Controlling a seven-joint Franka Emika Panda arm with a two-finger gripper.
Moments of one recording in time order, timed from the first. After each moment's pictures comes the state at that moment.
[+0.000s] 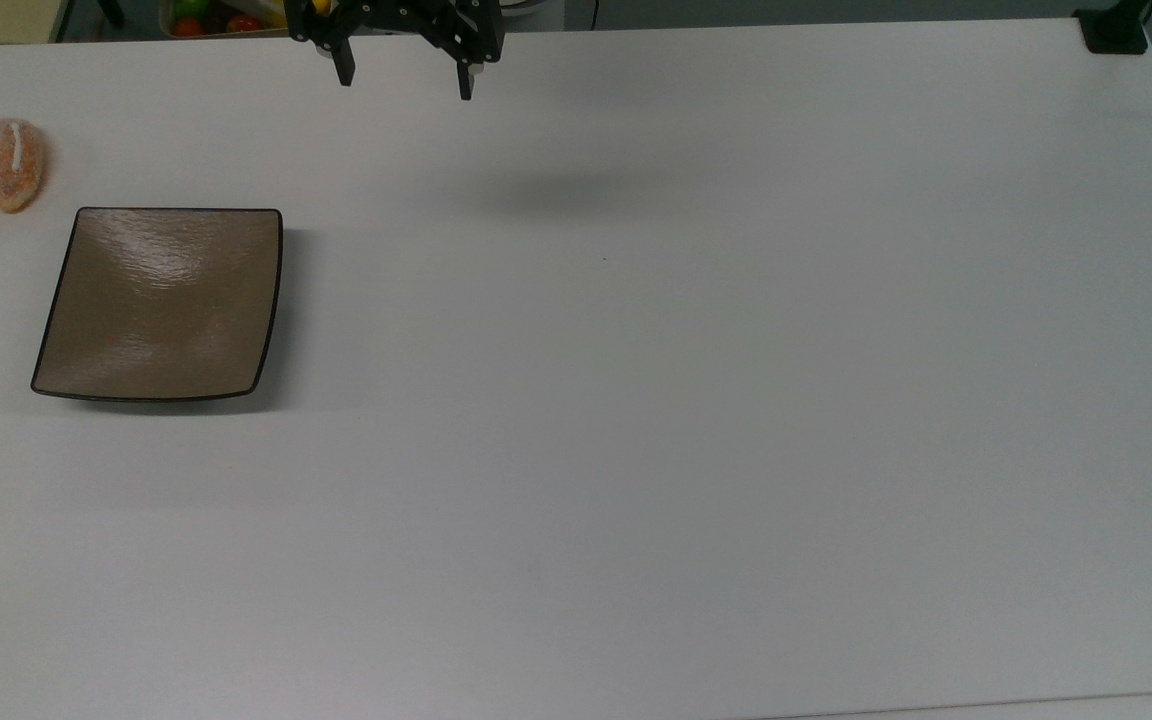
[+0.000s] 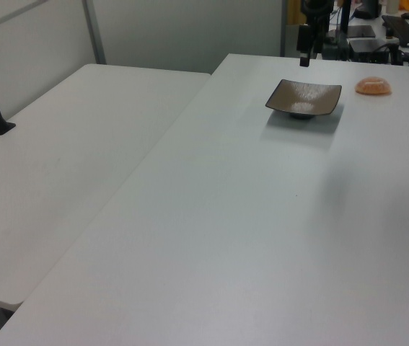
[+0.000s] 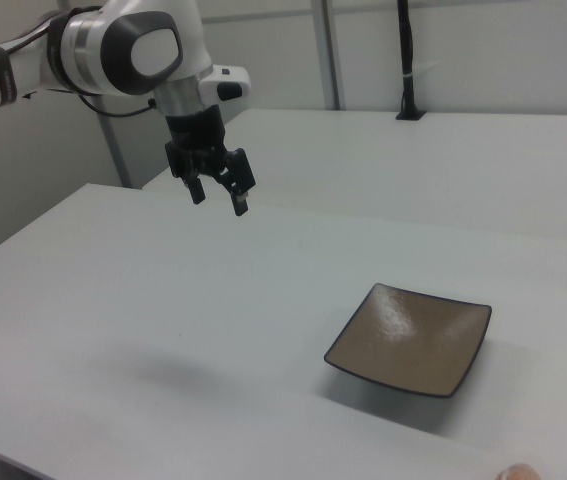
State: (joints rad) arm 0.06 0.07 -0.03 -1.59 -0.01 1.70 0.08
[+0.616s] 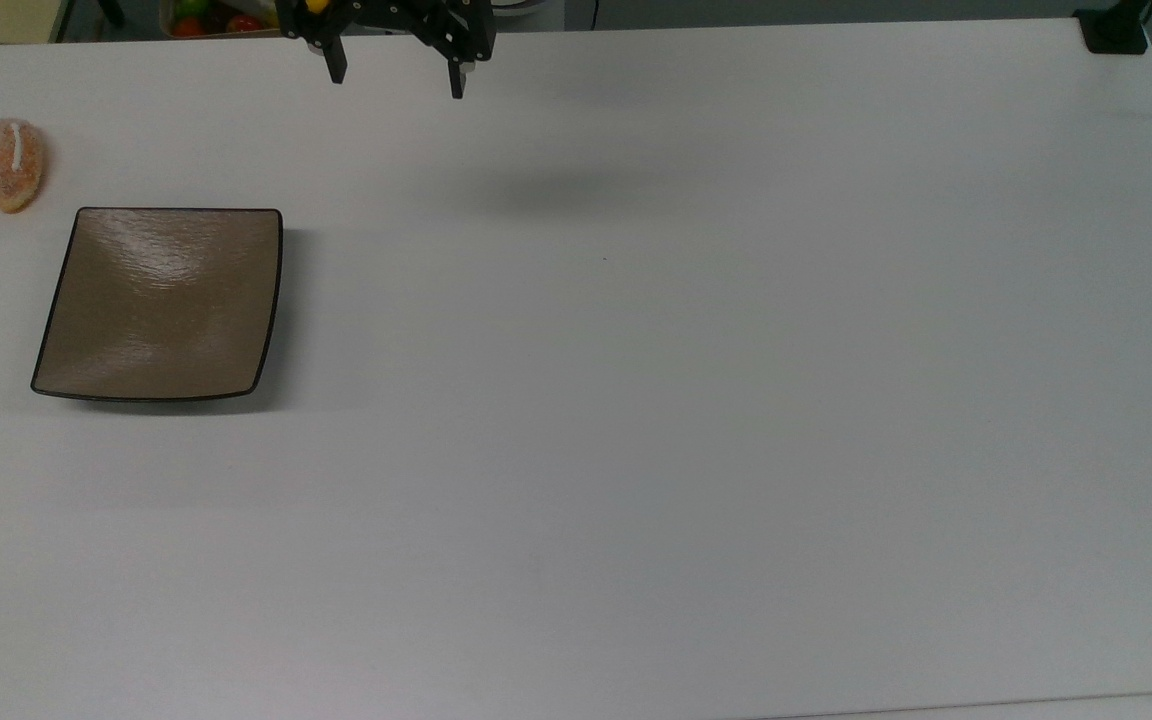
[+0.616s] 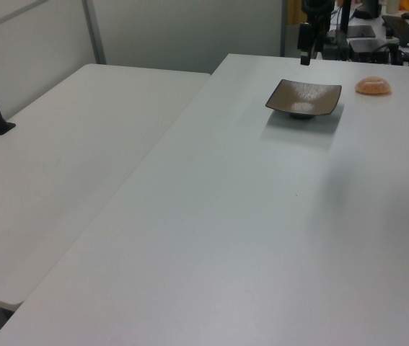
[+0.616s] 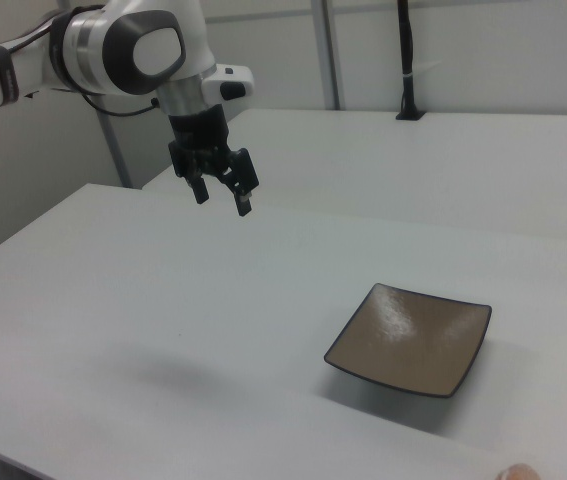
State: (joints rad) arm 0.05 0.07 -0.03 -1.59 -0.02 1.70 0.08
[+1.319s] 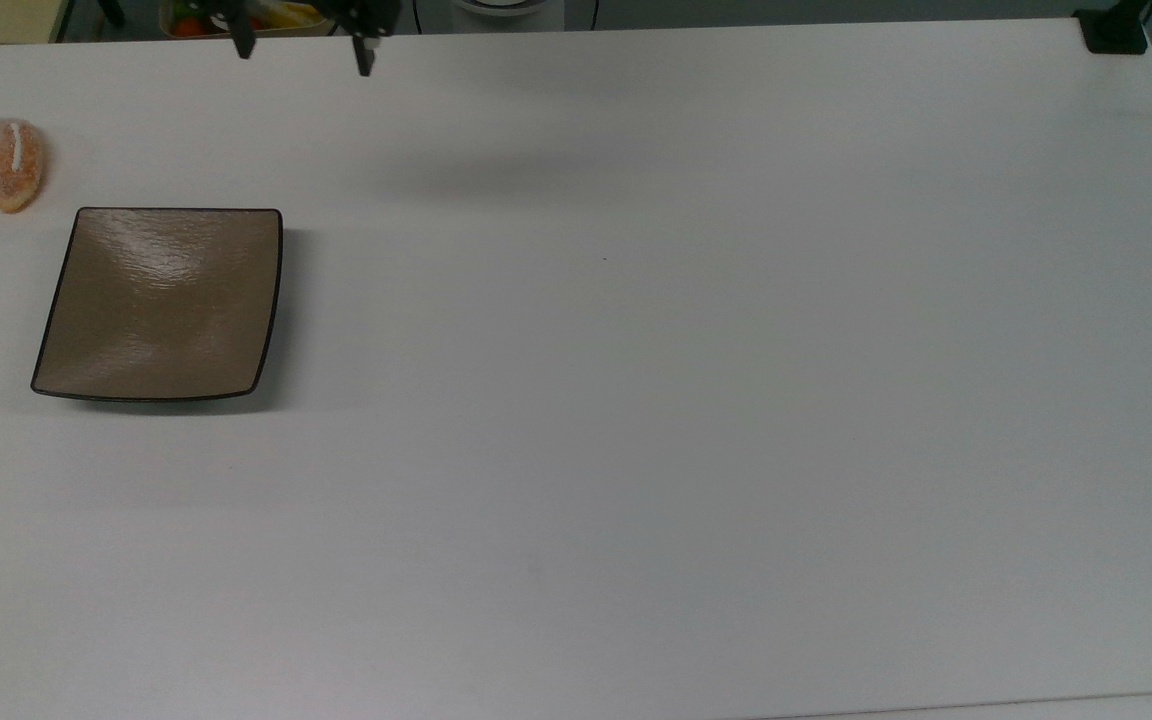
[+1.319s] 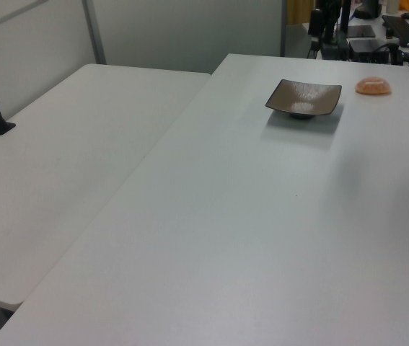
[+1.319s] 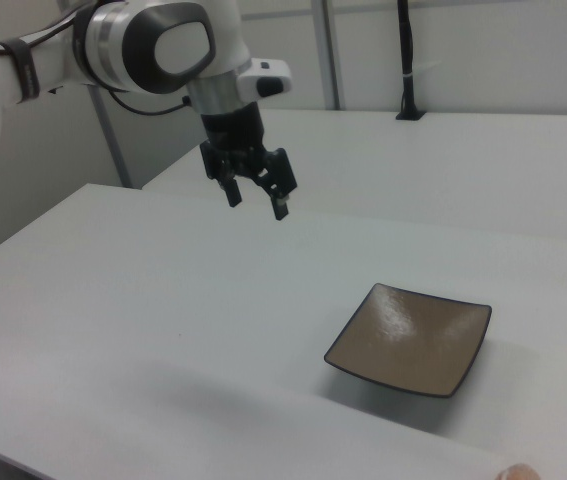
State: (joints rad) arm 0.02 0.05 -0.14 -1.59 -0.02 1.70 -0.03
